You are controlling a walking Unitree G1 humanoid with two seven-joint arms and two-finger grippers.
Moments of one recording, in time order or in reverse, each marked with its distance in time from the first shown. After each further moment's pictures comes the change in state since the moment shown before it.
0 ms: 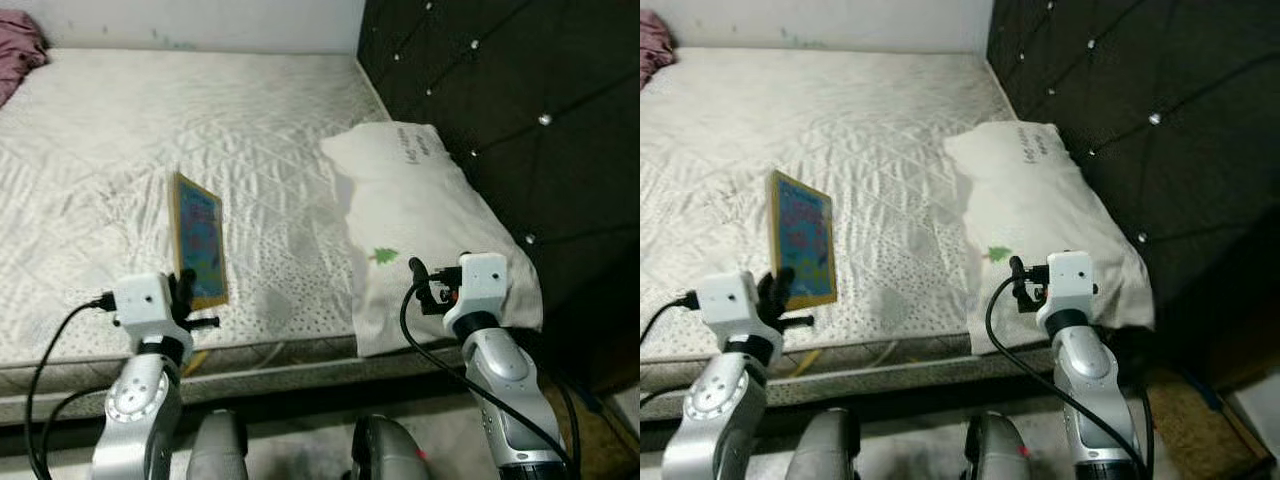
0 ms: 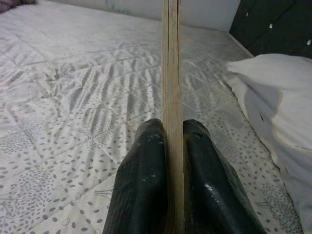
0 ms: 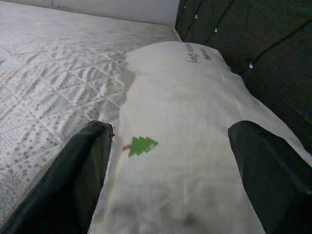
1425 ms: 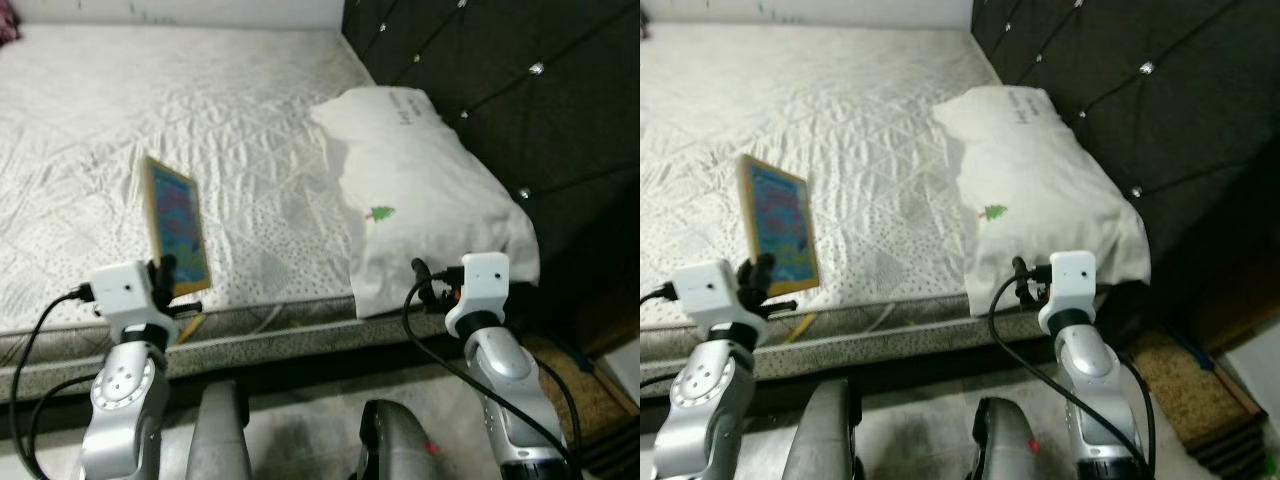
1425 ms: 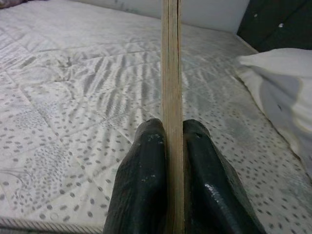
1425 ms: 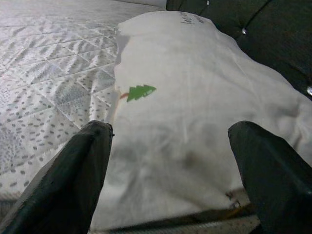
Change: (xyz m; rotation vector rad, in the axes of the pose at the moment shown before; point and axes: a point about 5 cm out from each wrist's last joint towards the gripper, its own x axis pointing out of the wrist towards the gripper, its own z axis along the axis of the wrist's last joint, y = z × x) left arm 0.010 0.017 0.008 -0.009 -0.055 0.059; right arm 0.002 -0.001 -0.001 0.003 0.007 -0.001
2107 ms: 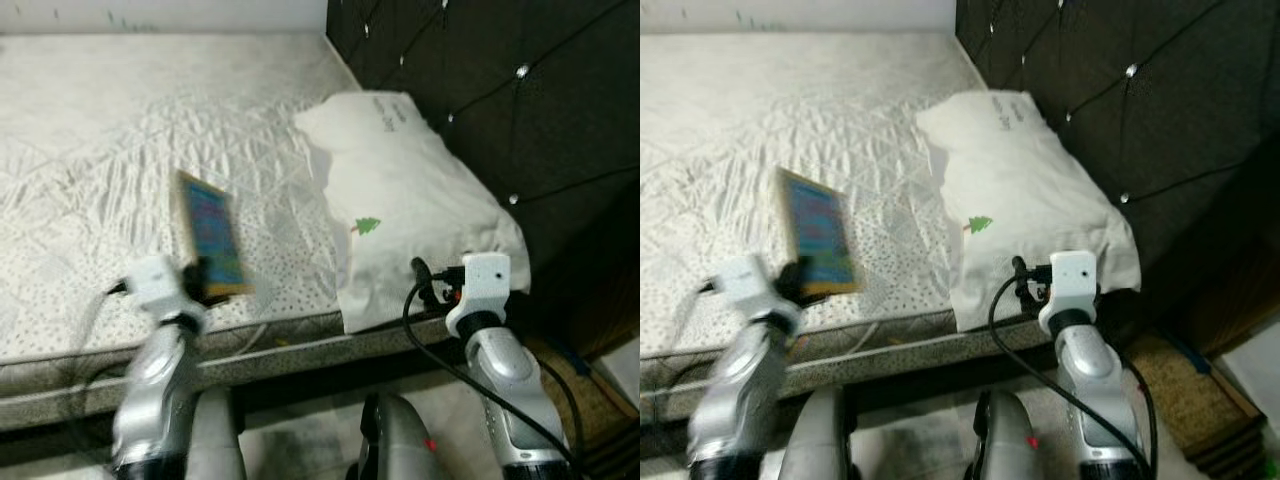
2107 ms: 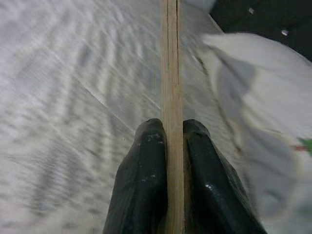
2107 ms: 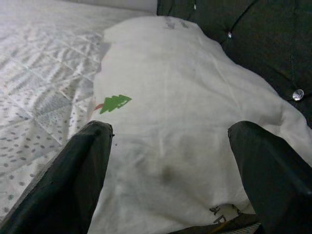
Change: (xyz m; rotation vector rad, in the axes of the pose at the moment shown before) left arm 0.028 -0.036 -0.020 -0.223 0.149 -0.074; right arm -0.002 0.001 0.002 0.007 -0.011 0.014
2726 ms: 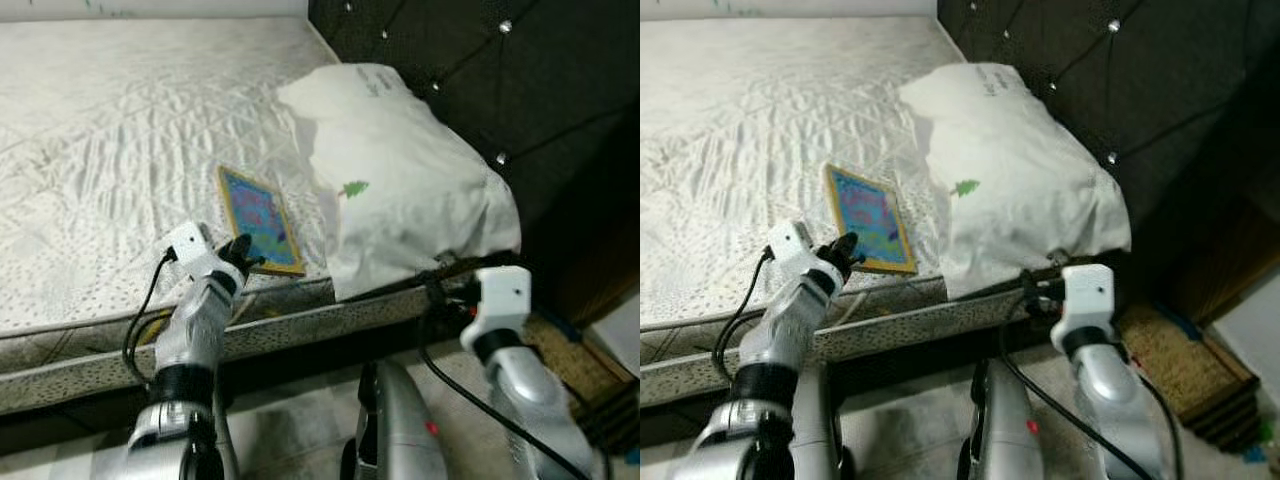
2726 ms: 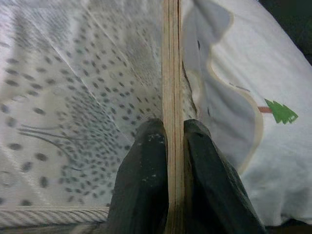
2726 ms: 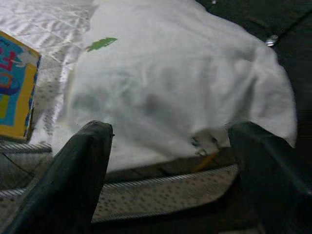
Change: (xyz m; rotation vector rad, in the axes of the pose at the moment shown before) left arm 0.062 -0.030 -0.007 -0.278 0.156 -0.107; right arm -0.031 -0.014 0.003 -0.032 0.023 -0.001
